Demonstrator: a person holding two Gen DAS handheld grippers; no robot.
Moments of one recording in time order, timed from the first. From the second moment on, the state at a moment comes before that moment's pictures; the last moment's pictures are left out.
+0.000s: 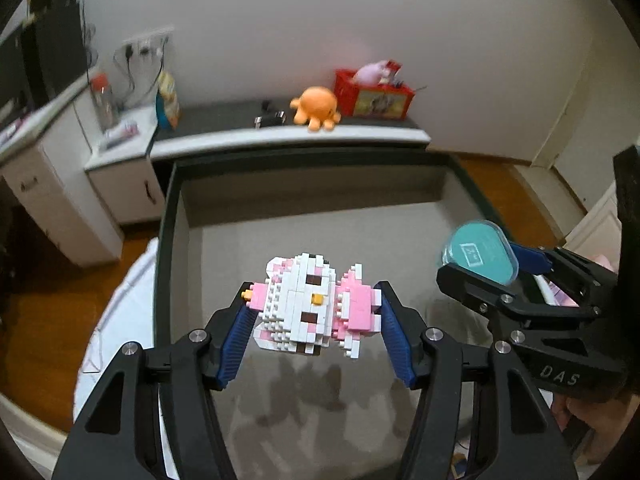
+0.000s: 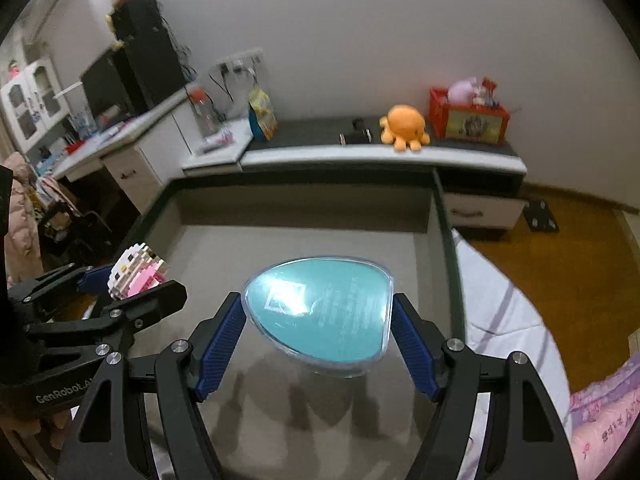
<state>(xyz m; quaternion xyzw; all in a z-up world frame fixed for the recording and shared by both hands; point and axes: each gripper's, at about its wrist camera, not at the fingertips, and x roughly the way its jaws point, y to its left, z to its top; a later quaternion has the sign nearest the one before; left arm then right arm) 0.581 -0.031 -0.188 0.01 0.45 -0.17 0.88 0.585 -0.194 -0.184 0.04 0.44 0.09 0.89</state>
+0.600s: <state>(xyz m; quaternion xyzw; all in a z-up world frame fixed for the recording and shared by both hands) 0.599 -0.023 -0.201 0.03 0.48 -0.12 0.87 0.599 -0.197 -0.181 0.04 0.46 0.07 0.89</state>
